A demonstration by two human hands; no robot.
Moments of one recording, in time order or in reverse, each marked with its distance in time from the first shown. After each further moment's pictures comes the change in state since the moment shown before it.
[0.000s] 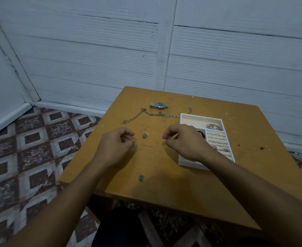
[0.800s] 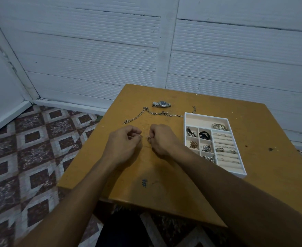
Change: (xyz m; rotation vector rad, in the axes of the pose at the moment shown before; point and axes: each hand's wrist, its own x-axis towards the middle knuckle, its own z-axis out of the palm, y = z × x) left_hand 0.021 -0.002 0.016 -0.039 -0.005 -0.008; right_hand 0.065 -0.011 0.069 -0.138 -0.041 0.084
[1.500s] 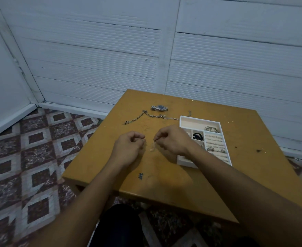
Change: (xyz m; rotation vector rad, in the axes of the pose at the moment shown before) left_hand -0.030 0.020 0.013 -0.312 -0.006 -0.198; right_hand -0.051 0.007 -0.053 0.227 -0.084 -0.012
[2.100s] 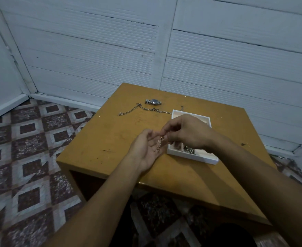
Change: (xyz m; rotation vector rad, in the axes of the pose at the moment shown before) left_hand -0.033 0.021 0.063 -1.086 -0.269 -0.484; right_hand -0.073 -0.011 -0.056 0.034 -0.093 -0.086
